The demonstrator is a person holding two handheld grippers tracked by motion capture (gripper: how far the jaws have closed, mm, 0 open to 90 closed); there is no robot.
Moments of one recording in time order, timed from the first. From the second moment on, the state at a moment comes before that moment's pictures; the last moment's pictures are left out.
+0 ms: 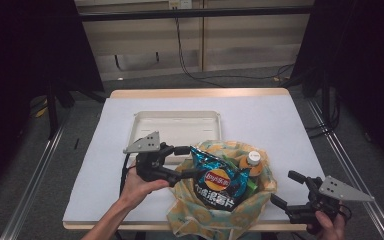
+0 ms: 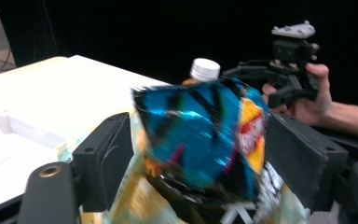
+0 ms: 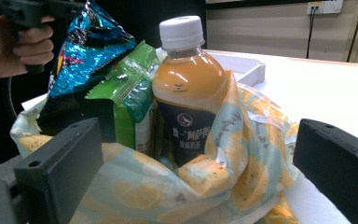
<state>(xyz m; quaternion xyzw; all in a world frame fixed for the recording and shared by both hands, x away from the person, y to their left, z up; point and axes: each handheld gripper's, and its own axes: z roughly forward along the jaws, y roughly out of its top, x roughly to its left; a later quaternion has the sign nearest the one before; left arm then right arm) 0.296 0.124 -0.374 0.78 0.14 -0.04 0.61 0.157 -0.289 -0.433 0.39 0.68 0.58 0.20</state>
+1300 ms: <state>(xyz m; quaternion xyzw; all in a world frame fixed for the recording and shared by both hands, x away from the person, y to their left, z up) 0.310 0.093 -0.386 0.81 0.10 -0.06 0.58 0.163 -0.287 -0.436 0.39 0.70 0.57 0.19</state>
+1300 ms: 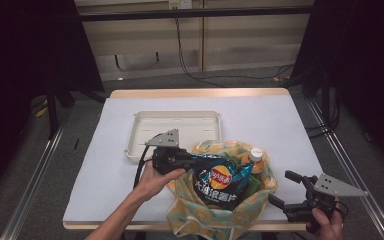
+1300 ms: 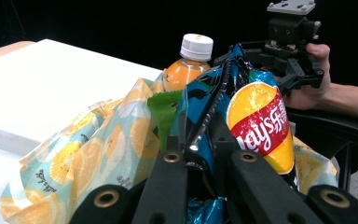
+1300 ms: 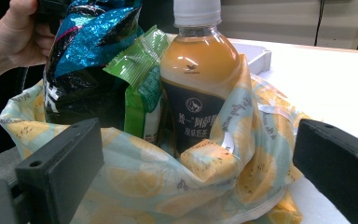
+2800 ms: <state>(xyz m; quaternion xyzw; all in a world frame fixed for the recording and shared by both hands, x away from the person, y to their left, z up) 0.298 0.090 -0.330 0.76 0.07 -0.05 0.64 0.165 -0.292 -0.435 0.39 0.69 0.58 0.18</state>
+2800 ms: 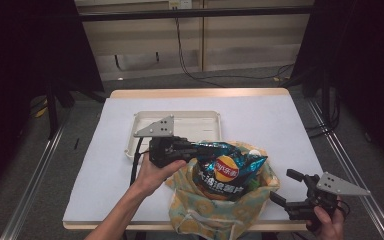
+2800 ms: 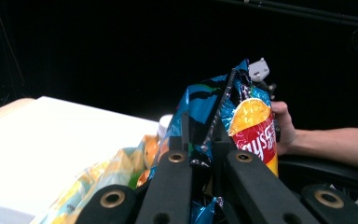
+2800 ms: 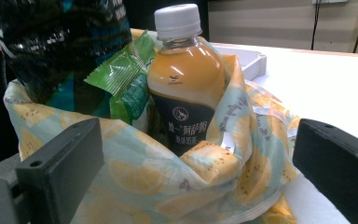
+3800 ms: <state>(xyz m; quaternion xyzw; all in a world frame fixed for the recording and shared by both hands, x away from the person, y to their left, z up) 0.298 0.085 -0.286 0.74 0.06 -0.04 0.67 0.164 -0.291 -0.434 0.39 0.69 0.58 0.19</state>
